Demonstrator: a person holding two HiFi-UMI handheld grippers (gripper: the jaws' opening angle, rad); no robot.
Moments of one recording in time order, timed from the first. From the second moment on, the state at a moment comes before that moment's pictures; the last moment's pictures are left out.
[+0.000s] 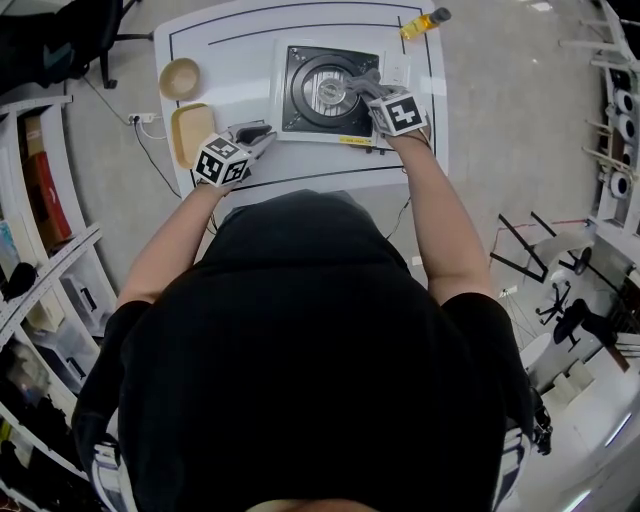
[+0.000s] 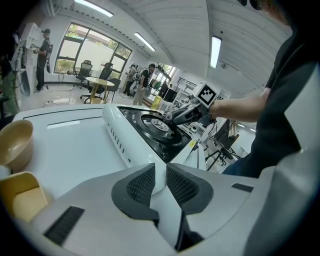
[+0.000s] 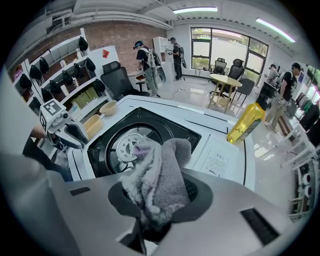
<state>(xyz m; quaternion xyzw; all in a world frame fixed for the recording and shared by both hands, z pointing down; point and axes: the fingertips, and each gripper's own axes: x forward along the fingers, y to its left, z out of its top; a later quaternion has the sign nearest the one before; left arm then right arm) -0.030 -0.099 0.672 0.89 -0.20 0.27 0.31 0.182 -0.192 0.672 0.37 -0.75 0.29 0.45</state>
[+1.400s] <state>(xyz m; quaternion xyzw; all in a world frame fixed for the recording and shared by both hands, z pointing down) -0.028 -0.079 0.667 0.88 -0.19 0.32 0.28 0.139 -0.088 0.667 0.33 -0.78 0.27 0.46</state>
